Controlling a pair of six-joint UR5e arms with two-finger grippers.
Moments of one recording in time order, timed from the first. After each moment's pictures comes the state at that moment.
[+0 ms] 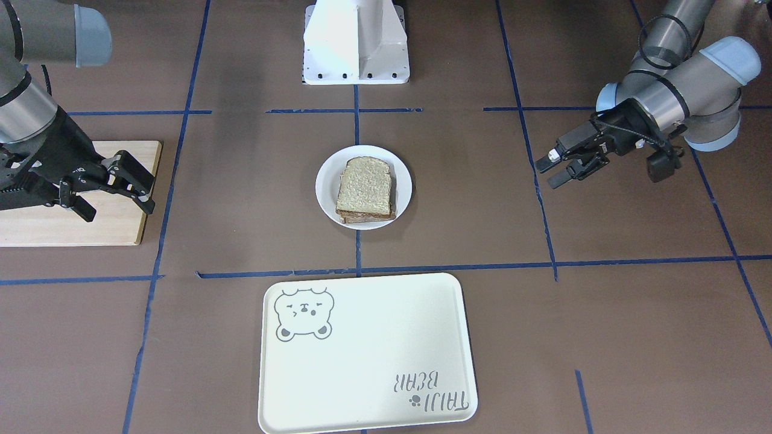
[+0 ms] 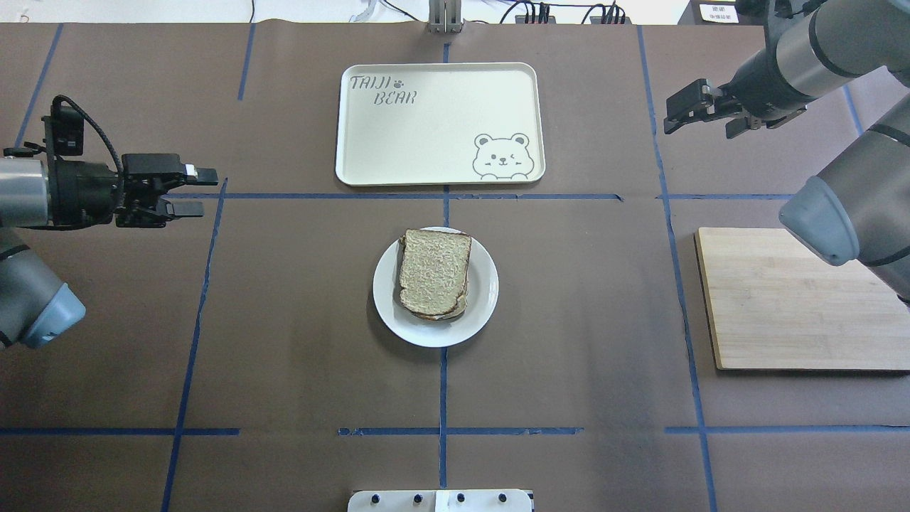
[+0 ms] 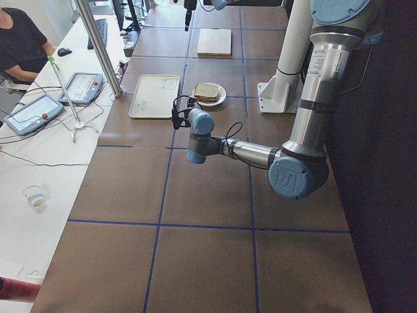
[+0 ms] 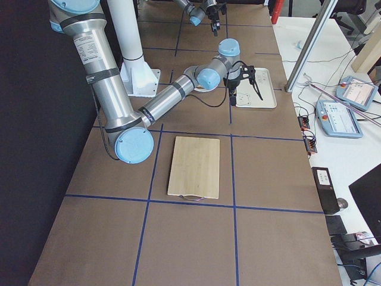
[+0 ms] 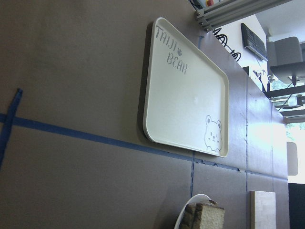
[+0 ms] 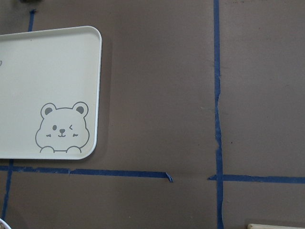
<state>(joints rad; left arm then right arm) -0.84 -1.77 -1.48 -3.26 -2.06 -1.84 1.03 -1.22 1.88 -1.44 2.16 0.88</state>
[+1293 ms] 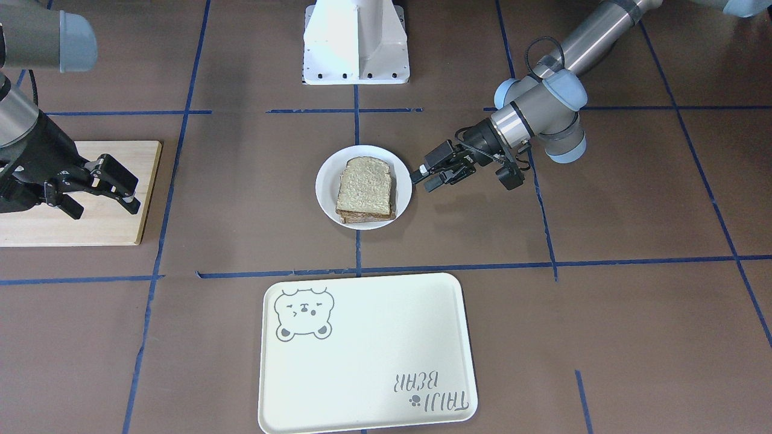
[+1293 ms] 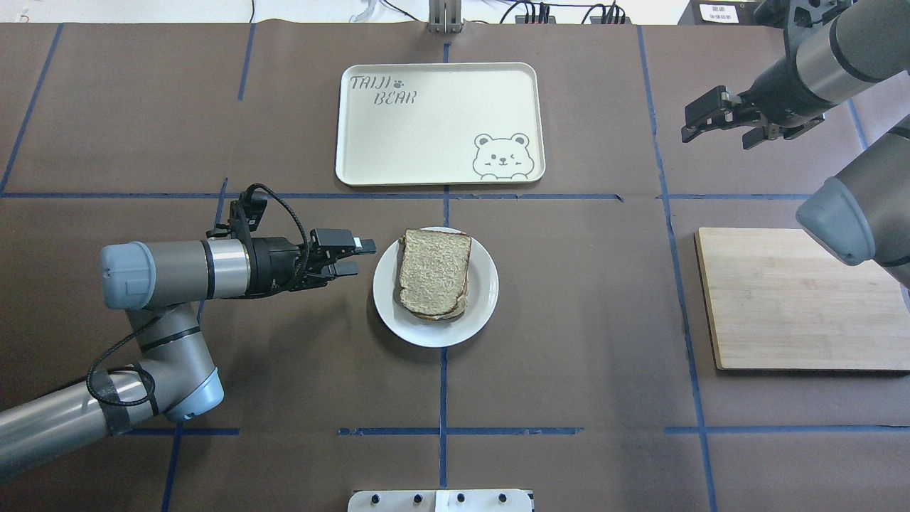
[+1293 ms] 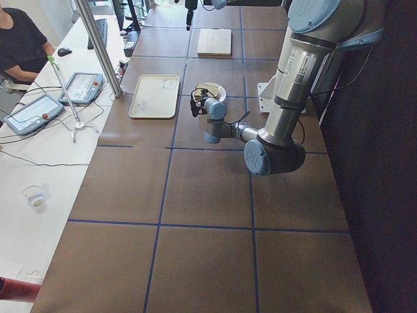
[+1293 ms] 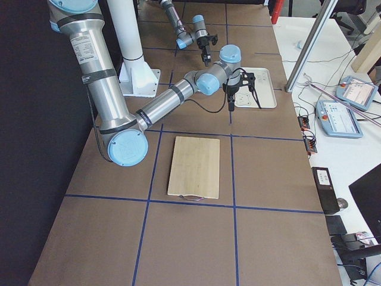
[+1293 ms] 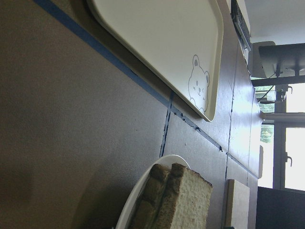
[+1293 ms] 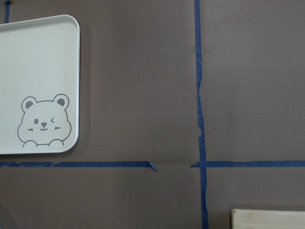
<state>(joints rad) -0.53 -1.98 -1.32 -3.18 -1.79 -1.86 1.05 -1.25 1.87 -1.44 2.21 0.88</state>
